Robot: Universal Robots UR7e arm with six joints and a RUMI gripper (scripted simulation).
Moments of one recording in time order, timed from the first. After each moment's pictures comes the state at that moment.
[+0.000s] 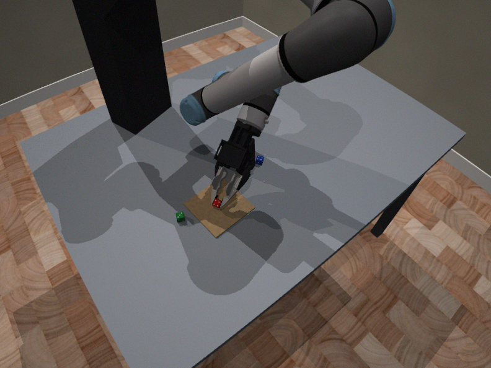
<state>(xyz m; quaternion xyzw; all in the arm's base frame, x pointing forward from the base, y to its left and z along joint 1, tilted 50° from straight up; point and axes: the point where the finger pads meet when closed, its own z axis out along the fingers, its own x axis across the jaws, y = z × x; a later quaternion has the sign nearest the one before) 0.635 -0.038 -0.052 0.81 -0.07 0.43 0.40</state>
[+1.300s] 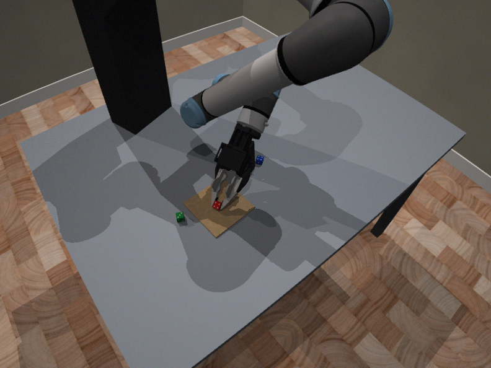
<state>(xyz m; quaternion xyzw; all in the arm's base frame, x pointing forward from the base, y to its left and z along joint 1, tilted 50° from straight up) 0.643 -0.036 -0.059 0.81 -0.07 0.43 0.40</state>
